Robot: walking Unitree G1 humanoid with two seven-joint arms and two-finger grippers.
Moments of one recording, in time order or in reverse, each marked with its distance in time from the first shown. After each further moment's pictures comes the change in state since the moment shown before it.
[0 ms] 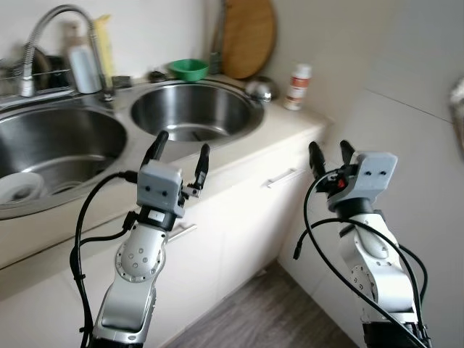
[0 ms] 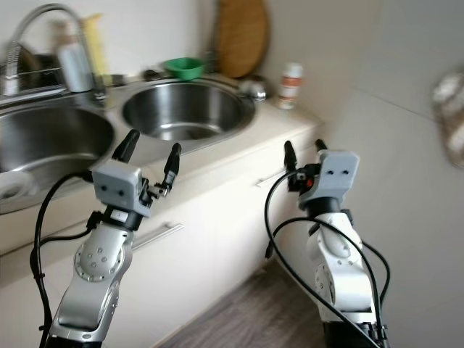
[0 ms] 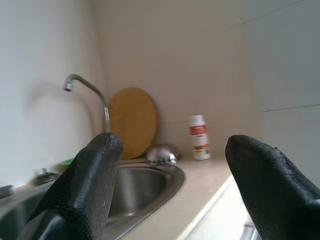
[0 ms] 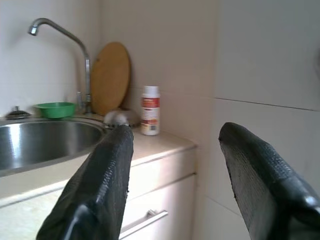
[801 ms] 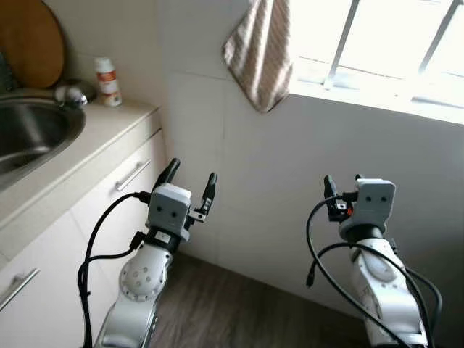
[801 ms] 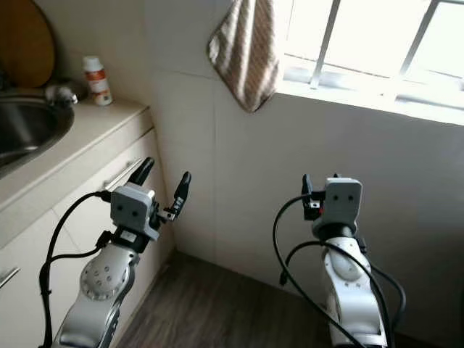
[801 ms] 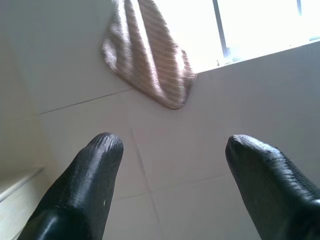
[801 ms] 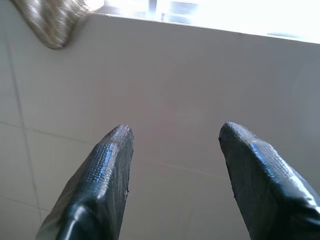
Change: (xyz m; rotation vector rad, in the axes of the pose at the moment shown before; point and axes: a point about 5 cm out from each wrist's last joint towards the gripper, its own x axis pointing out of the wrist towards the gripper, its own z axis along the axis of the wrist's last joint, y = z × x) left arm -0.020 -0.015 -0.027 0.040 0.114 -0.109; right arm -0.025 -0.026 -0.037 -0.149 0.194 -0.125
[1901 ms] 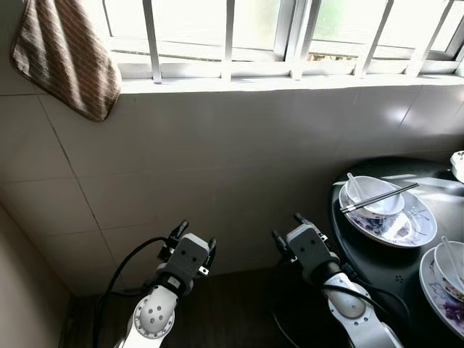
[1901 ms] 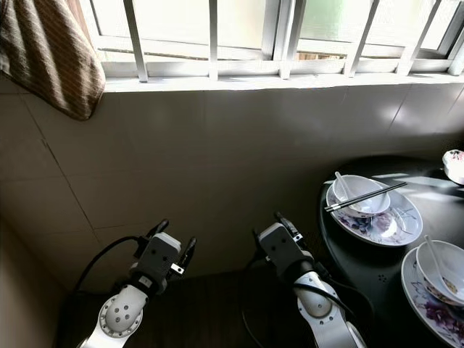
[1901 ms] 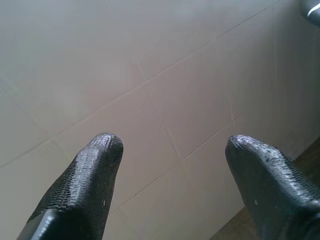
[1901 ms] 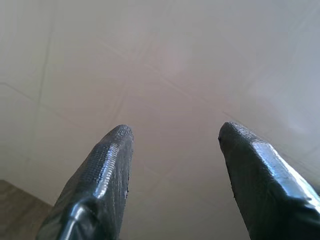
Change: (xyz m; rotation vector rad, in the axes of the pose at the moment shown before) left arm -0.043 -0.031 -0.069 0.104 0.376 -0.103; right arm -0.032 0.051 -0.046 -0.357 0.032 0.457
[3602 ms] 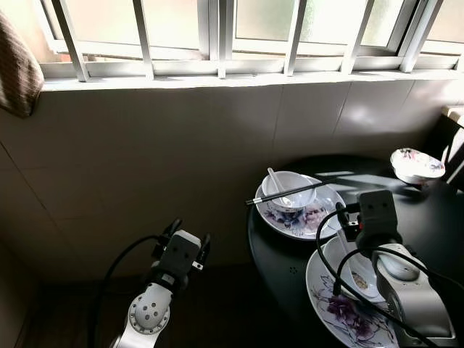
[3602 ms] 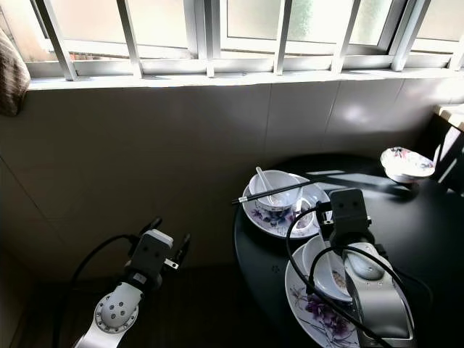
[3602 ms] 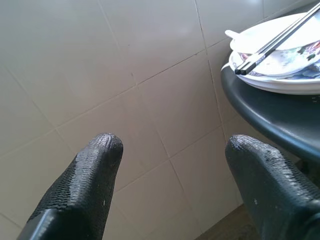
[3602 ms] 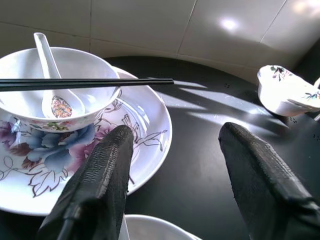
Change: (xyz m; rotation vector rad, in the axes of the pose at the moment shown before) left arm 0.002 0.001 -0.001 -0.068 -0.021 0.019; right arm -0.030 -0.101 -0.001 0.257 0.363 -0.392
